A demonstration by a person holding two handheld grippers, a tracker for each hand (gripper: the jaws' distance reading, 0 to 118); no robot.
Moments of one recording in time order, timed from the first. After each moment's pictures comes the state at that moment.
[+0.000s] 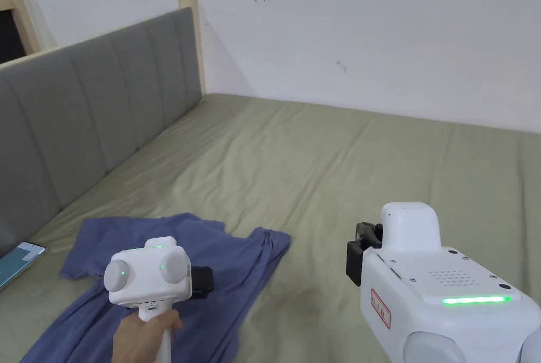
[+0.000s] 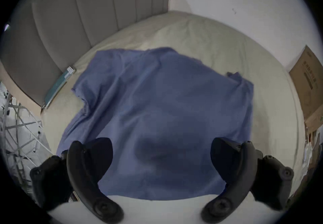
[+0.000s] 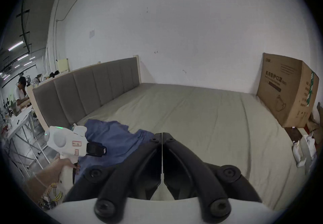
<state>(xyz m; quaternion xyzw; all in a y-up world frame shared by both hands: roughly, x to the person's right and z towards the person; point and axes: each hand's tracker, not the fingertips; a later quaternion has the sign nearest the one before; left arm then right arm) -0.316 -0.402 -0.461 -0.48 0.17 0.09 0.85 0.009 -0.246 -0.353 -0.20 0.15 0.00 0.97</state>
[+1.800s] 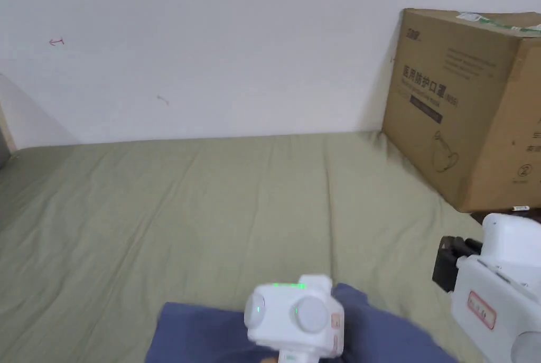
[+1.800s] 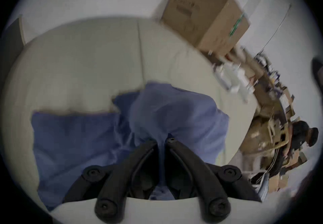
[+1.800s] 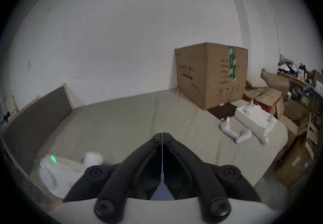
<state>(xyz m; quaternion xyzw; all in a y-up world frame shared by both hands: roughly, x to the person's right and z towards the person) 0.138 -0.370 -0.407 -0.51 -0.31 -0.01 0.80 0.289 -0.210 -0.252 -0.18 -0.15 -0.08 0.97</state>
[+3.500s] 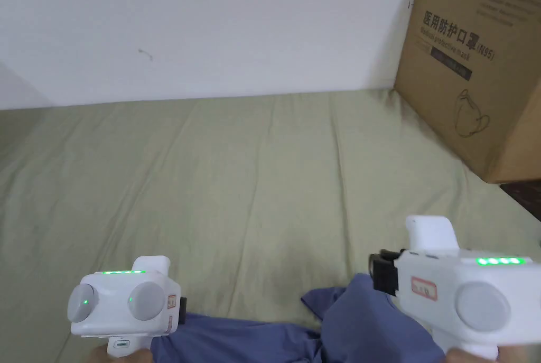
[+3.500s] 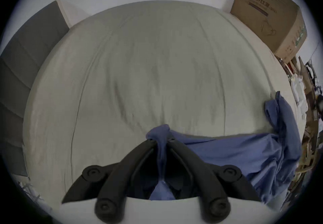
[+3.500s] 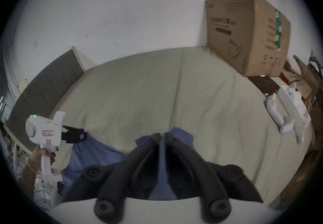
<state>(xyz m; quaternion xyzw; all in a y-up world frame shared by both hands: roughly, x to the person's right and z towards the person) -0.058 -0.395 -0.545 -0.51 -0.10 -0.04 0.86 0.291 -0.305 -0.432 -0.38 -0.02 -0.08 0.92</state>
